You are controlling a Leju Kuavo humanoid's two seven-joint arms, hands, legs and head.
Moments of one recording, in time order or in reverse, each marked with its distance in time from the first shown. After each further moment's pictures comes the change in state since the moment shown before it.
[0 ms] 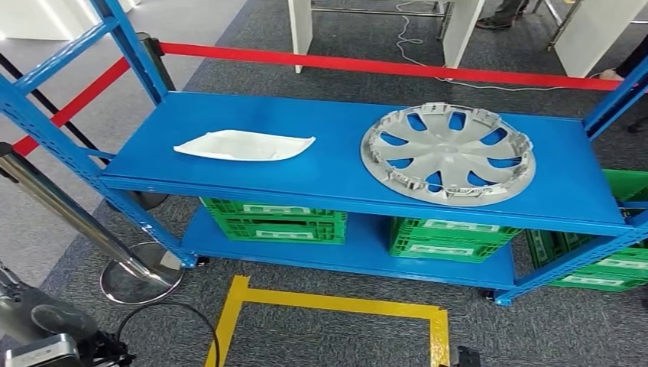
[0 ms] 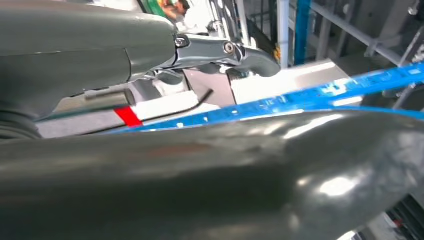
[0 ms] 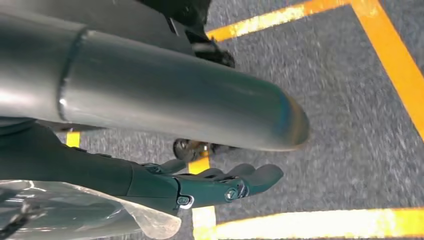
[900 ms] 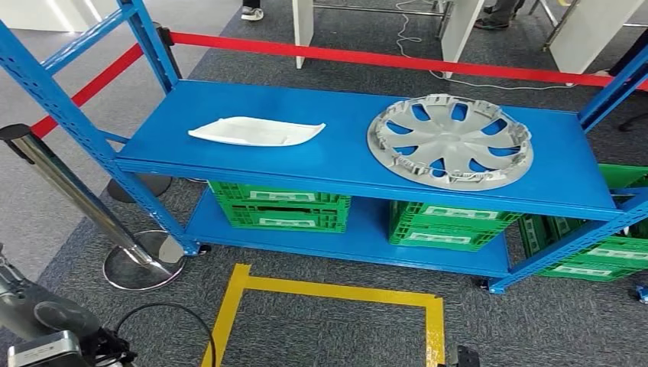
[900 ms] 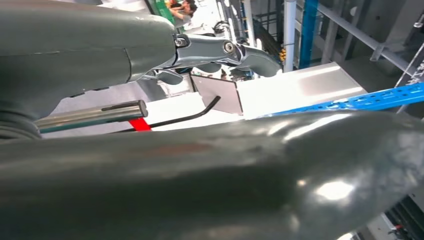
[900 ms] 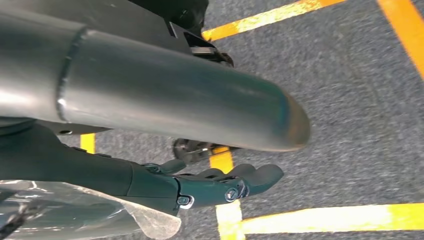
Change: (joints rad) left arm -0.005 -0.002 0.000 0.004 0.000 0.000 0.000; right arm -0.003 -0.002 0.000 -0.001 -0.006 -0.007 0.012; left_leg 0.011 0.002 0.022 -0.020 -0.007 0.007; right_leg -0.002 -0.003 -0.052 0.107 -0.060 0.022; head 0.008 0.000
